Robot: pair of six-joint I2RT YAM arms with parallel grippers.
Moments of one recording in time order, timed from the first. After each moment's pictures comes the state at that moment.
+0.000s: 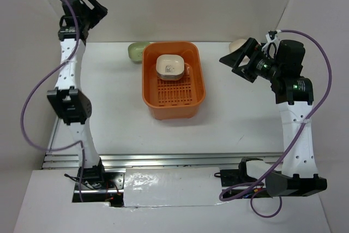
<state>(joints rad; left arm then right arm) 0.10 2.02 2.30 -0.47 0.00 -0.64 -0.04 1.15 1.54 -0.79 -0.59 0.67</state>
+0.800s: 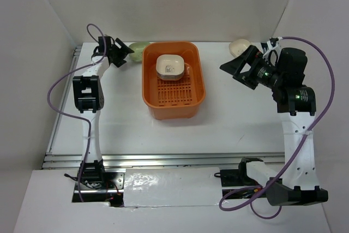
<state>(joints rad) 0.07 2.56 2.19 -0.26 0.29 -0.85 -0.03 1.06 1.49 -0.83 -0.58 0.66</state>
